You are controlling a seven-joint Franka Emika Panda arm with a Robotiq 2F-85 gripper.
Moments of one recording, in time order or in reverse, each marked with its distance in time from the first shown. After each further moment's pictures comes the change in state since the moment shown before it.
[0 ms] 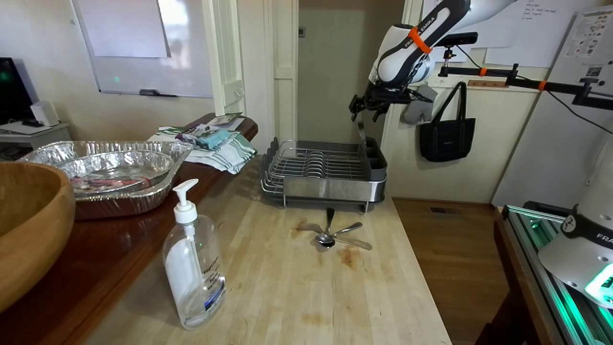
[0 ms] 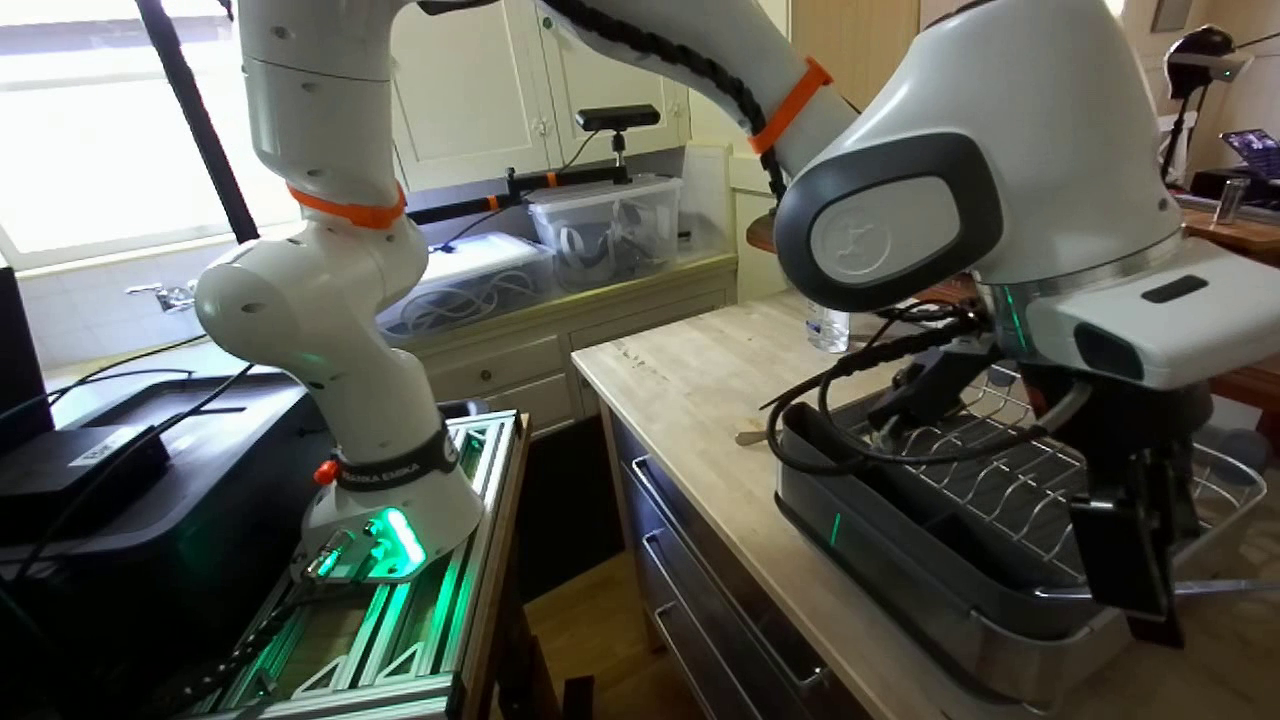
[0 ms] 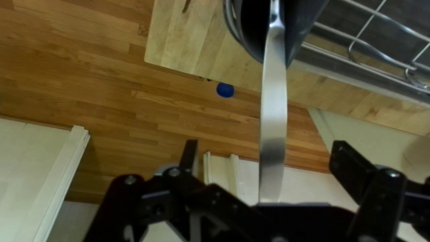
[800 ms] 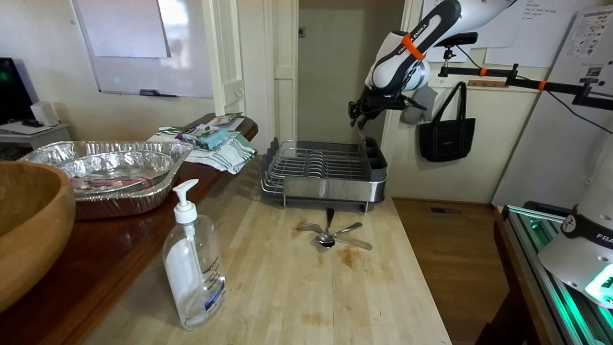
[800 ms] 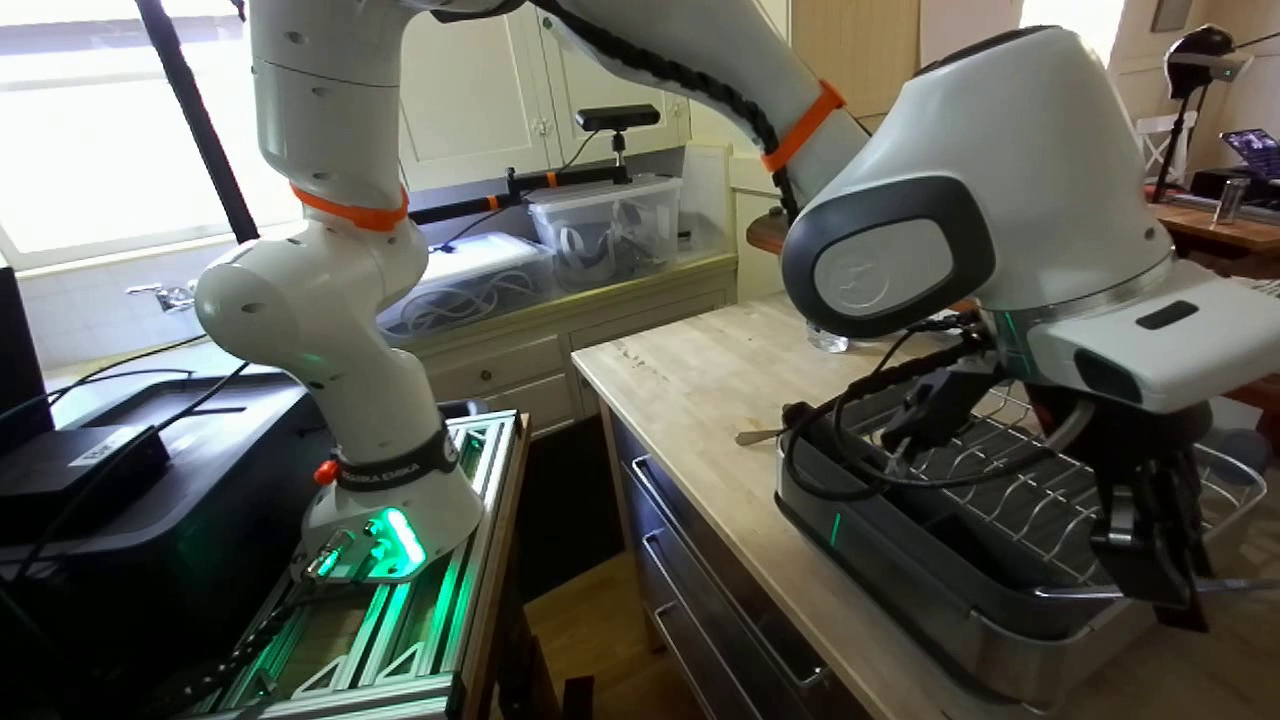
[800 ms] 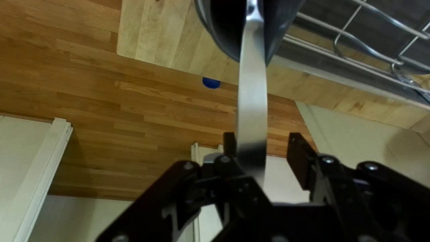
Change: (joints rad) arm -0.001 0.045 0.025 0.004 0.078 0.092 -0.054
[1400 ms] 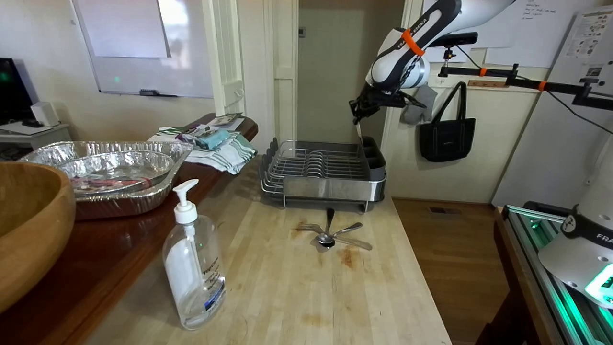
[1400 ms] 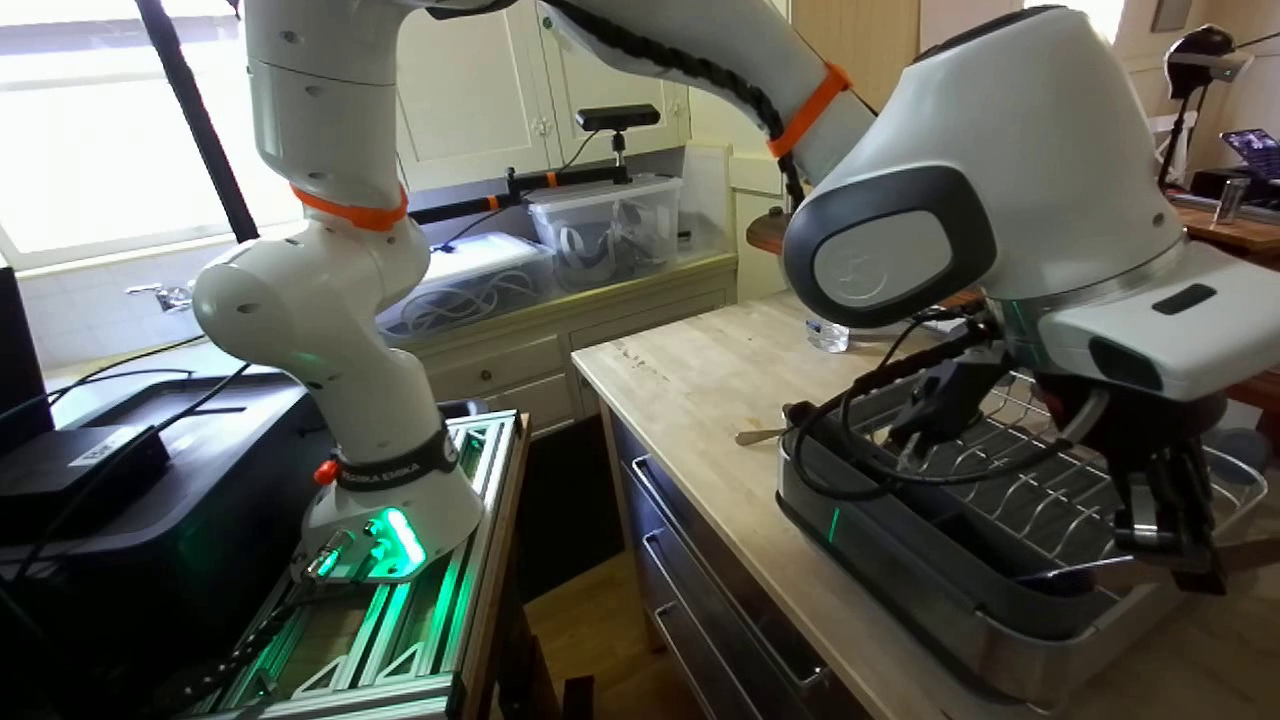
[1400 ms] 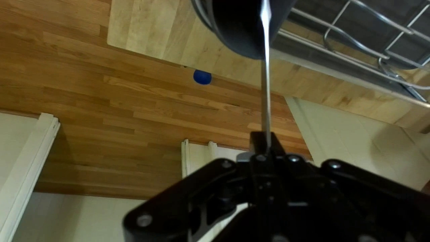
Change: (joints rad) arm -0.028 -0.013 0.032 0.007 0.061 0.001 -0.086
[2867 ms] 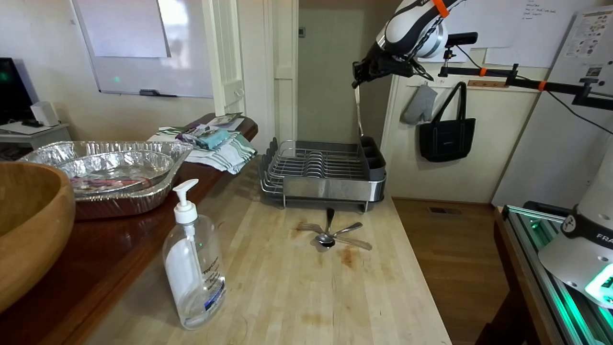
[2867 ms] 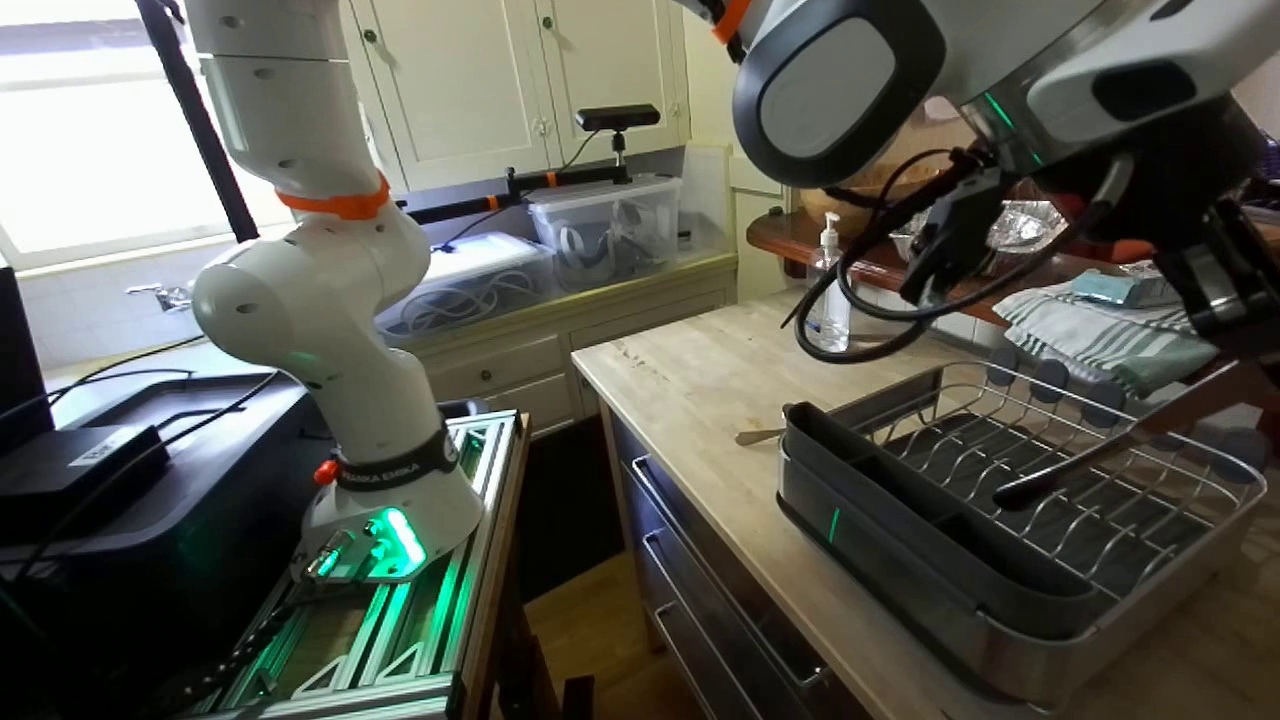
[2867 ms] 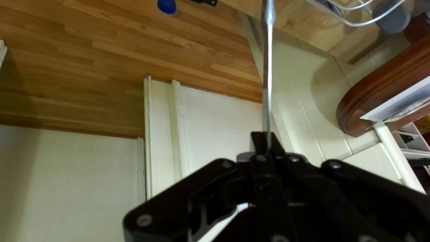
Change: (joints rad) arm -0.004 -0.228 0.029 -0.065 0.023 0.075 -0.137
